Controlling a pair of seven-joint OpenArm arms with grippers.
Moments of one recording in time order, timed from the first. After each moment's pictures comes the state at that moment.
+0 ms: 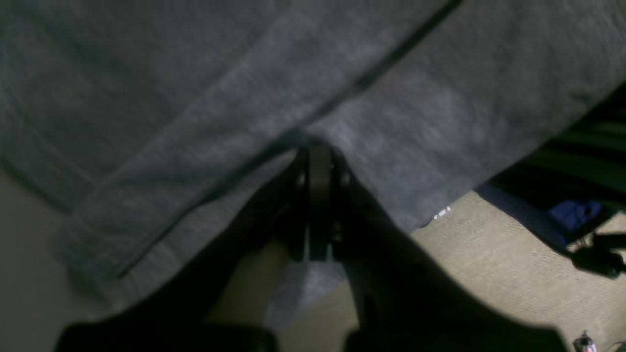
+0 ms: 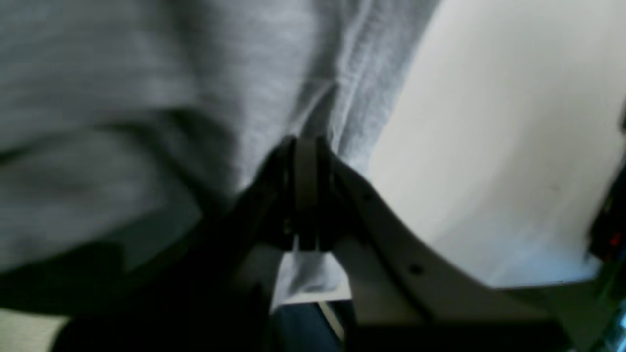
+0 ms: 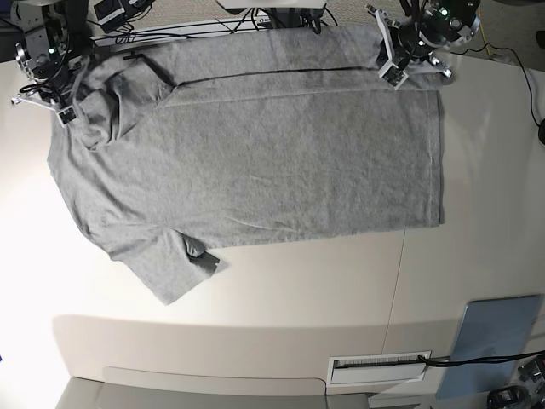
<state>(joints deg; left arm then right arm) 36.7 -30.7 11.7 111.8 -13.1 -12.4 42.1 -36.7 41.3 10.0 98.8 7.2 8.4 -40.1</state>
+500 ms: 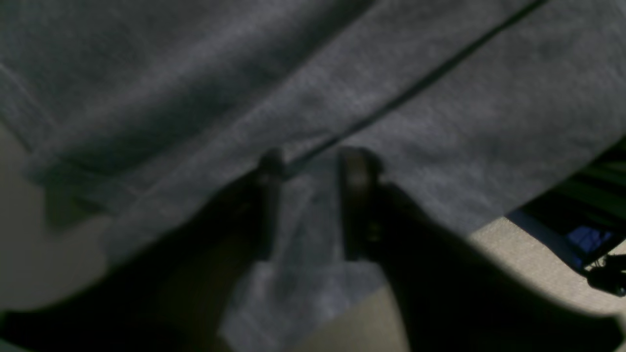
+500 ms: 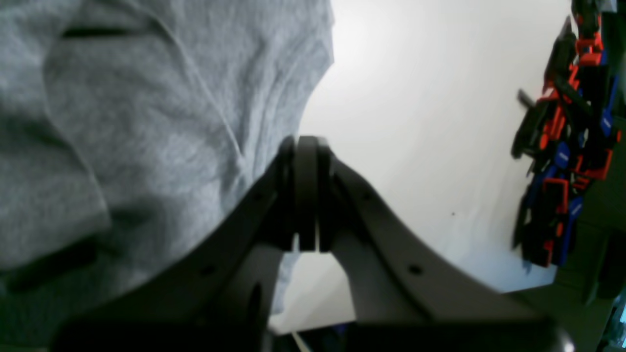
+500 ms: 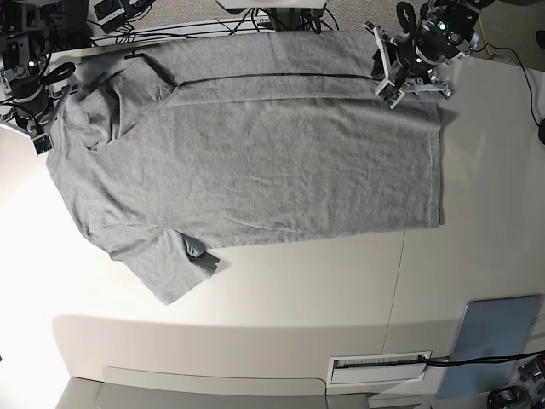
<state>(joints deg) 32.9 -30.6 11.9 116.5 -12.3 -12.2 49.2 -35.3 41.4 18.9 105.4 7.1 7.9 -39.4</state>
